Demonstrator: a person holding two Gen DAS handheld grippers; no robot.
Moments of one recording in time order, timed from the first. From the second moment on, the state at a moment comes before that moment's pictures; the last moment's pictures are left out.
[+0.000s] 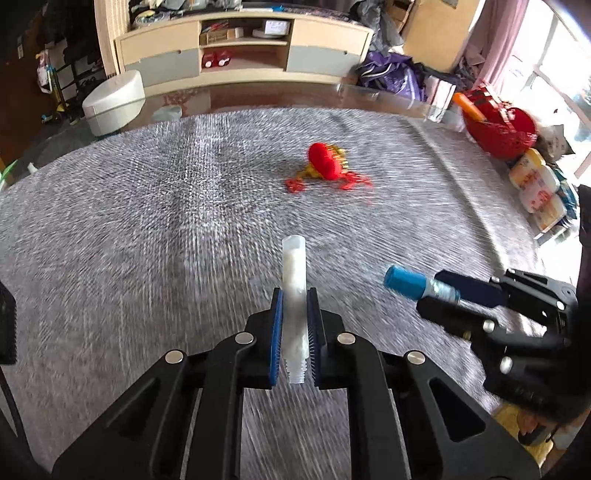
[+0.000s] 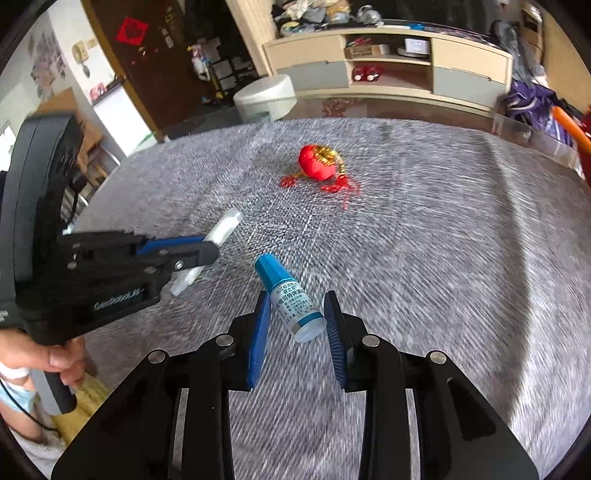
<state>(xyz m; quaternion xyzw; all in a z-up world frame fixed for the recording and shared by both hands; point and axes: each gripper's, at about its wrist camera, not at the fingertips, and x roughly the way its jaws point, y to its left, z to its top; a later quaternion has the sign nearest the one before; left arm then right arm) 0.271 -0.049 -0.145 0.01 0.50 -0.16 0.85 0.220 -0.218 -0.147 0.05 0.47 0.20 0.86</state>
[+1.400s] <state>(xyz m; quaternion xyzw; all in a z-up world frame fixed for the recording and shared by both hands) 0.028 -0.029 -0.248 -0.02 0.62 -0.17 0.76 0.014 -0.193 -0.253 0.03 0.61 0.15 0.78</state>
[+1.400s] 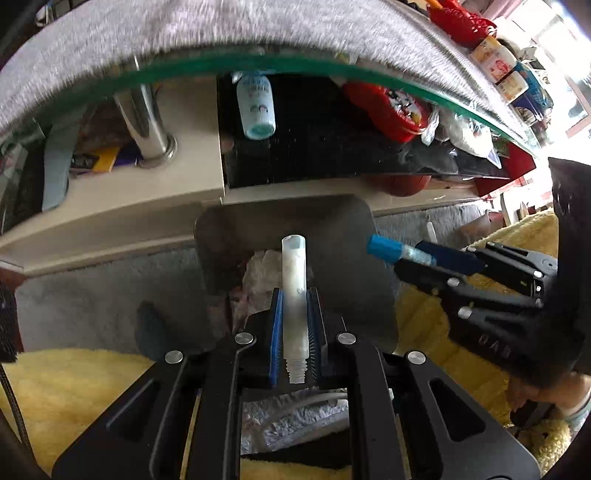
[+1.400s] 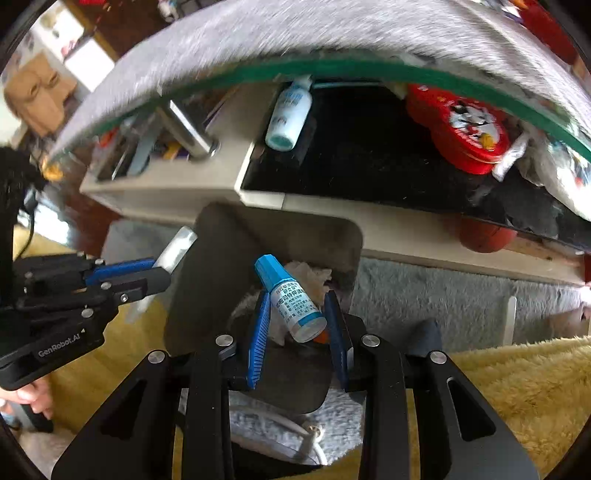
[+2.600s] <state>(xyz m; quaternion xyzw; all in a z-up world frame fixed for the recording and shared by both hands) 0.100 -0.001 -0.149 -0.02 0.52 -0.14 0.84 0.090 -0.249 -0.156 0.08 0.50 0.11 0.85</state>
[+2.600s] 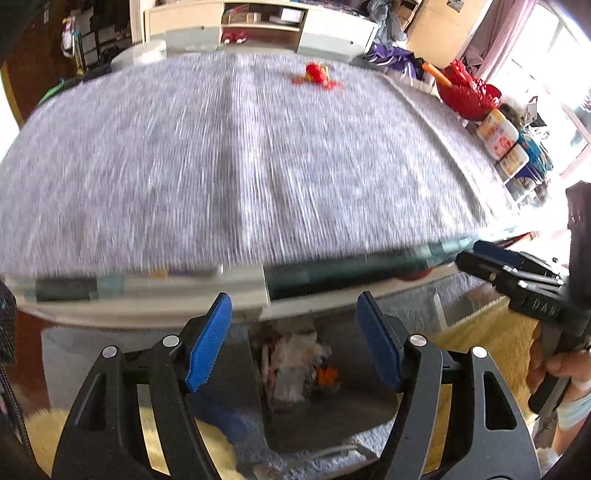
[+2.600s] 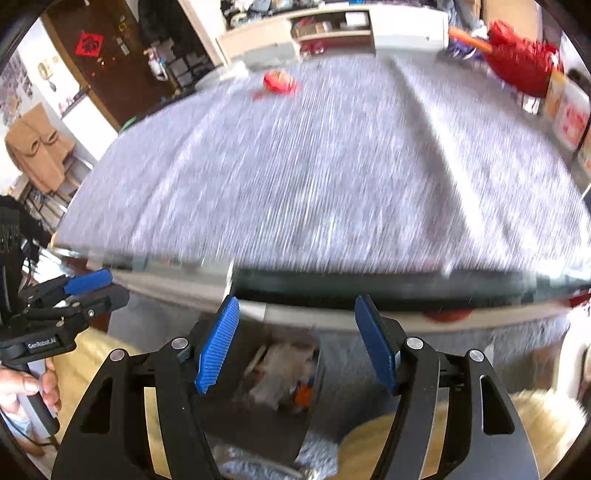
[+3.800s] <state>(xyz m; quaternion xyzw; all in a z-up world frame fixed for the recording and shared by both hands) 0.332 -0.023 -0.128 0.01 0.48 -0.13 0.86 0.321 -0.209 -0.165 0.06 0.47 0.16 0.87</state>
